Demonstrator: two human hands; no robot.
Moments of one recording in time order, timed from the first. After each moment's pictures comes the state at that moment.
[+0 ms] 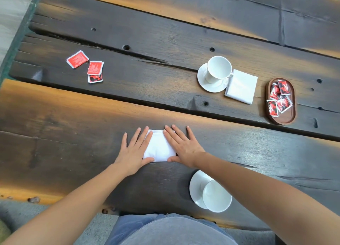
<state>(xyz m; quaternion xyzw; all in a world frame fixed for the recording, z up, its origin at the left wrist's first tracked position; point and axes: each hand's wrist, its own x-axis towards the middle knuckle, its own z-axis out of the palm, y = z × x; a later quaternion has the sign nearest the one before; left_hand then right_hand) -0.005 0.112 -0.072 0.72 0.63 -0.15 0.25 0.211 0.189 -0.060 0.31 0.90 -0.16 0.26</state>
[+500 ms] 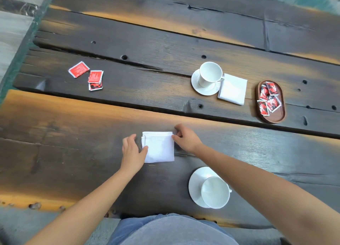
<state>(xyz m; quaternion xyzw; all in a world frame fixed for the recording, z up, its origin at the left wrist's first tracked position) 0.018 0.113 -0.044 0.40 0.80 0.18 0.41 0.203 0.213 -0.039 0.60 0.65 -0.47 0.05</state>
